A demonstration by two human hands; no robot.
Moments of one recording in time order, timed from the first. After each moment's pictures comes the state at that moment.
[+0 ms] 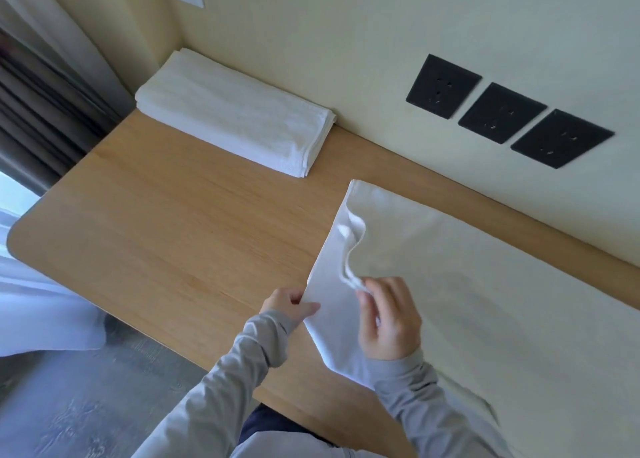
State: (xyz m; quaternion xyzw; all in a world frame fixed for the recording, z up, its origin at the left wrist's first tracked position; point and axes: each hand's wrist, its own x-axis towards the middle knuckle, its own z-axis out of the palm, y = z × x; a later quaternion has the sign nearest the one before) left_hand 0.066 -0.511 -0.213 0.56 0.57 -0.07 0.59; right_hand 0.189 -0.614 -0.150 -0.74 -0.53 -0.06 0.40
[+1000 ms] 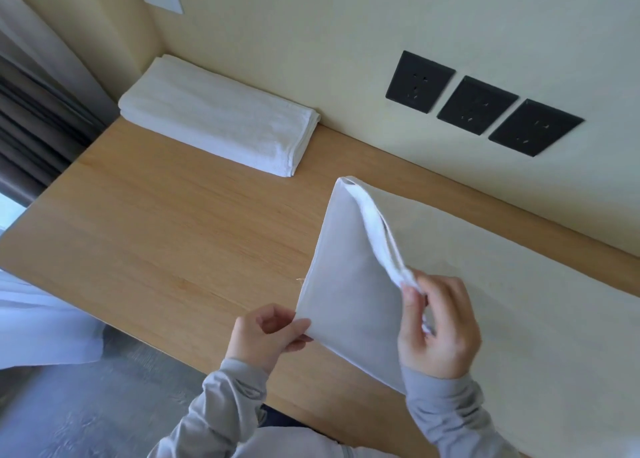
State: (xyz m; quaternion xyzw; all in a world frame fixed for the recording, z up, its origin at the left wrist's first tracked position) left_hand 0.041 -0.553 -0.141 0.39 0.57 0.17 0.71; right_hand 0.210 -0.646 -0.105 -0.75 -0.44 -0.14 0.47
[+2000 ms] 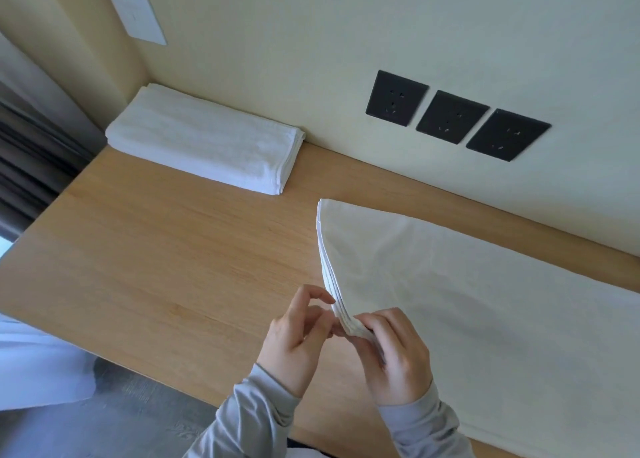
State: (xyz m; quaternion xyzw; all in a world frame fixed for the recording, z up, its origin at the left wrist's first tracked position) left_hand 0.071 -0.562 -0.101 0.69 0.39 0.18 0.58; right_hand 0.187 -0.661 -0.125 -0.75 -0.53 0.01 0.40
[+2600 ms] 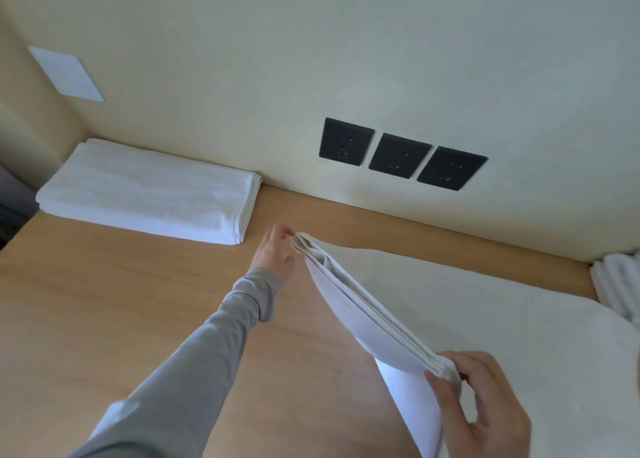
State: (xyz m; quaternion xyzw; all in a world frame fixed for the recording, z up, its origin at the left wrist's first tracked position) left_hand 0.196 -0.397 -0.192 0.82 0.37 0.12 0.42; right_hand 0.234 -0.689 -0.071 -0.79 -0.36 -0.09 0.48
